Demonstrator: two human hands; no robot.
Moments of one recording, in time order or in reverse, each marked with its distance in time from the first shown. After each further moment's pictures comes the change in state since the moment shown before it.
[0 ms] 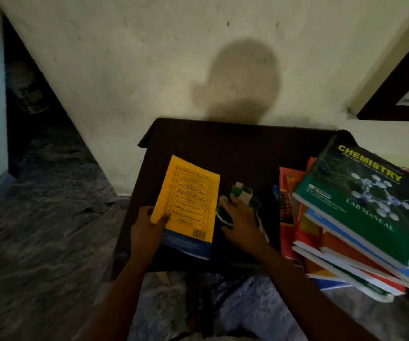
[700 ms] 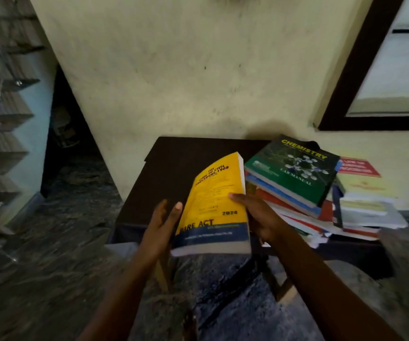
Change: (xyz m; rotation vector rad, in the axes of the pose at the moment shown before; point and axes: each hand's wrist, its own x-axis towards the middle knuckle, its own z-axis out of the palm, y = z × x) left_hand -0.219 0.077 -0.009 -0.395 -0.295 0.059; right_hand -0.157 0.013 -0.088 1.338 -0.127 0.186
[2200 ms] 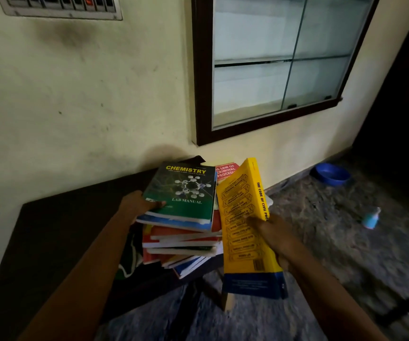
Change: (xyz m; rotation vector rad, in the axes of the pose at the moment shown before) left_hand 0.158 0.077 0.178 0.877 -0.313 0.123; right_hand -0.165 -0.040 -0.119 -0.245 0.804 -0.199
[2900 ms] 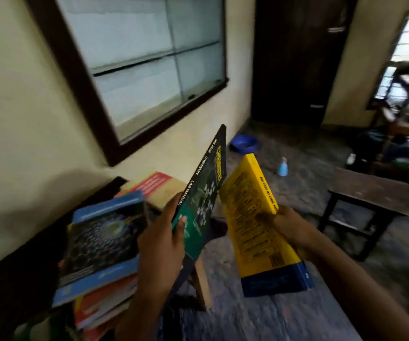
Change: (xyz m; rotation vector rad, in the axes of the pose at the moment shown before) left_hand -0.140 0.103 0.082 -0.052 0.109 0.955; right_hand -0.029 0.039 -0.093 0.006 0.385 0.167
